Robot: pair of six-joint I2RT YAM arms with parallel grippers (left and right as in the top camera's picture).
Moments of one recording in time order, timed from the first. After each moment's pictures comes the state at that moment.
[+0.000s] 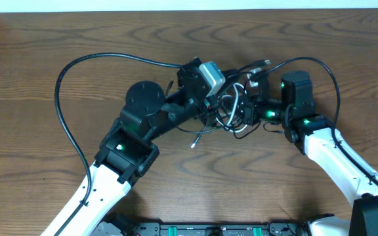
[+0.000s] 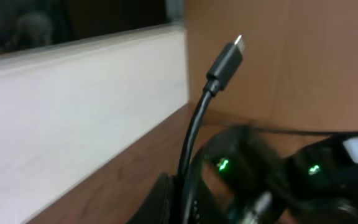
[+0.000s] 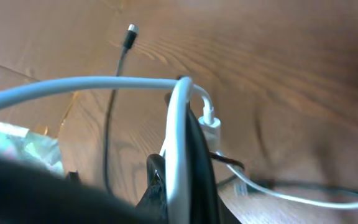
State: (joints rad) left arm -0.60 1.15 1.05 0.07 0.41 0.04; right arm 0.25 1.47 0.80 0.06 -0.85 0.35
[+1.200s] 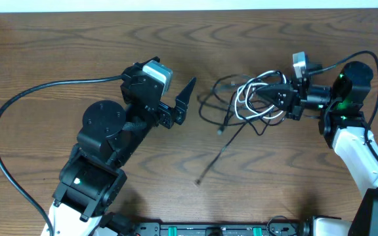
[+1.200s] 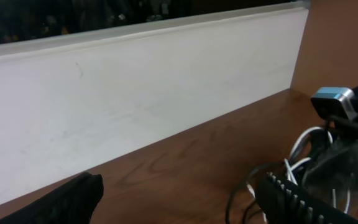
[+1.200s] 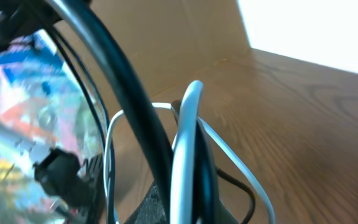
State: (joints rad) left arm -0.49 0.92 1.05 -0.24 0.08 0.03; right arm -0.07 1.47 0.79 0.49 -1.49 0.21
